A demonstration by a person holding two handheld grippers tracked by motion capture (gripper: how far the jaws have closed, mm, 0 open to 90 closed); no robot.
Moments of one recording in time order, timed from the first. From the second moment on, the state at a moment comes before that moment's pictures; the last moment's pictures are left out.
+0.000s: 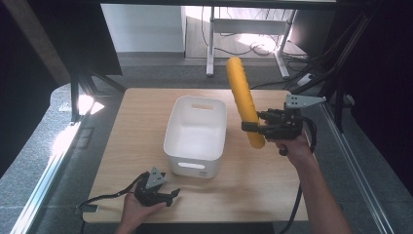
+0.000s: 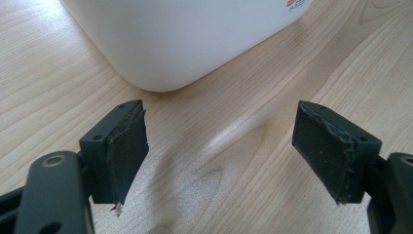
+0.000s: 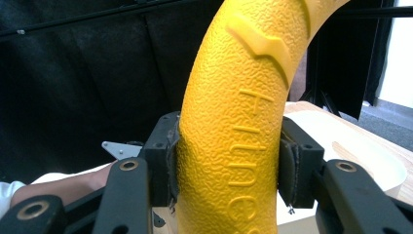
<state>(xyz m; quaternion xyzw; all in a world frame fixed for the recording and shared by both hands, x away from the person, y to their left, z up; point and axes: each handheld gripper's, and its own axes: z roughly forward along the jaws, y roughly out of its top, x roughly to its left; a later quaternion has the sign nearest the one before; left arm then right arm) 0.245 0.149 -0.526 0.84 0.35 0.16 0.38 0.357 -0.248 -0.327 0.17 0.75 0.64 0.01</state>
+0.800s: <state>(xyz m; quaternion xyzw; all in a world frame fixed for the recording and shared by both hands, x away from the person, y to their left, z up) 0.245 0.149 -0.526 0.84 0.35 0.16 0.38 0.358 -0.238 -0.317 0.16 0.75 0.64 0.02</state>
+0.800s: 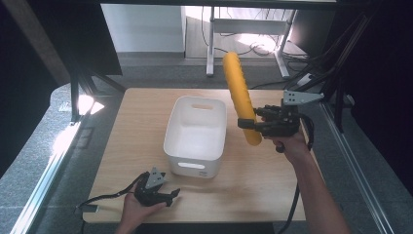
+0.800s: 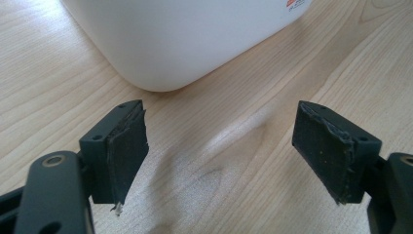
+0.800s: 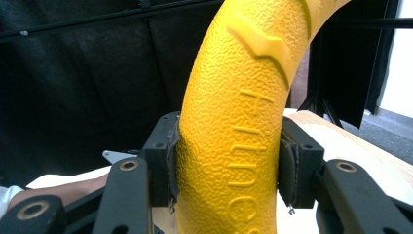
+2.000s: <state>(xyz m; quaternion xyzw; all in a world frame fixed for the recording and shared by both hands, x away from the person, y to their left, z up) 0.245 0.149 -0.526 0.84 0.35 0.16 0.37 0.358 -0.210 -0.297 0.13 0.75 0.65 0.01</state>
